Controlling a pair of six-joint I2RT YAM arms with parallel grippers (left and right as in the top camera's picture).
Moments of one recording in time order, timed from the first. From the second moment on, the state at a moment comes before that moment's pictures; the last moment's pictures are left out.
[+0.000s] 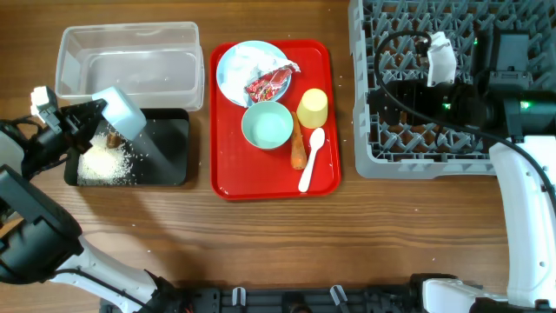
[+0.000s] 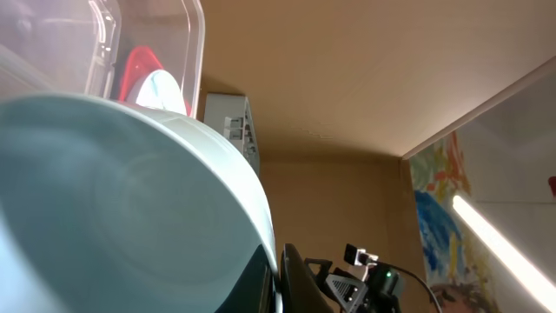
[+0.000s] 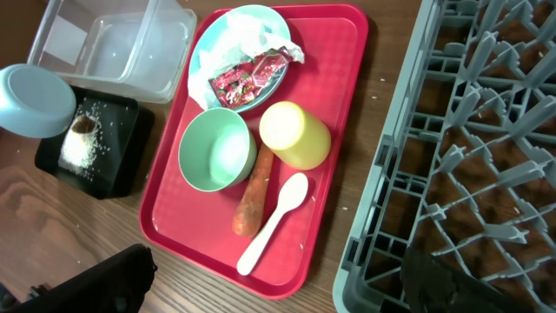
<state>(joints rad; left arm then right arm) 0.74 1.99 1.35 -1.06 1.54 0.13 -0.01 1.40 1.46 -1.05 -0.52 -0.06</state>
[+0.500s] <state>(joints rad) 0.32 1.60 1.35 -1.04 1.14 0.14 -0.01 1.40 1.46 -1.05 -0.52 -0.06</state>
